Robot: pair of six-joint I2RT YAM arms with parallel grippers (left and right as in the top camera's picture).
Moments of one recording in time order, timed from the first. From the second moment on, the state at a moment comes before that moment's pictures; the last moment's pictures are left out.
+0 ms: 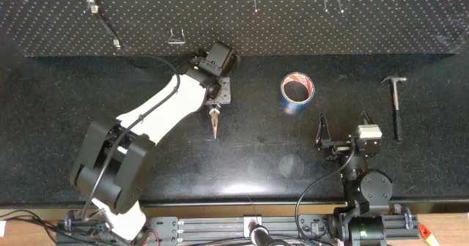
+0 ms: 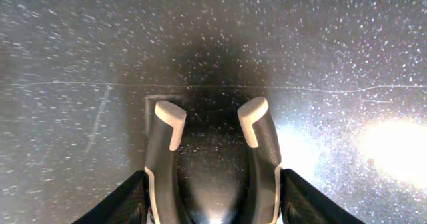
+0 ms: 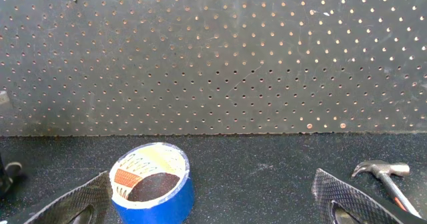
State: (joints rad) left arm -0.52 1.90 1.27 -0.65 -0.11 -0.55; right arm -0.01 0.01 0.01 -0.07 -0.07 0.04
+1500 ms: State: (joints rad) left arm -0.31 1.30 1.27 -0.49 -0.29 -0.02; right arm -0.01 0.01 0.01 -0.07 -0.07 0.04
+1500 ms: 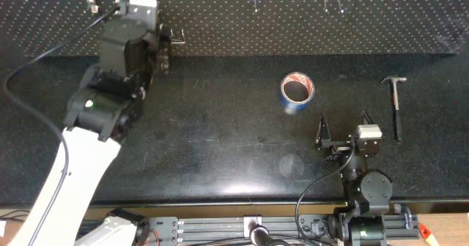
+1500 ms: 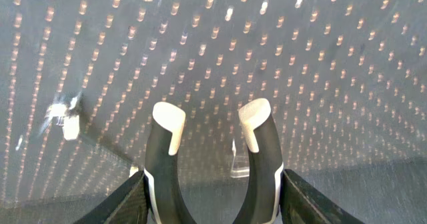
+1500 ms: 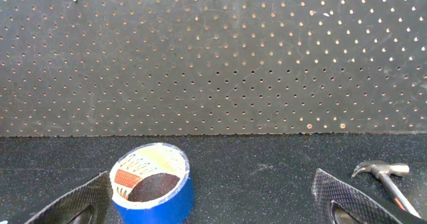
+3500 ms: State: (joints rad) left arm -0.31 1.34 0.70 0.71 -0.26 0.03; right arm -0.01 0.01 0.01 -0.07 -0.07 0.04
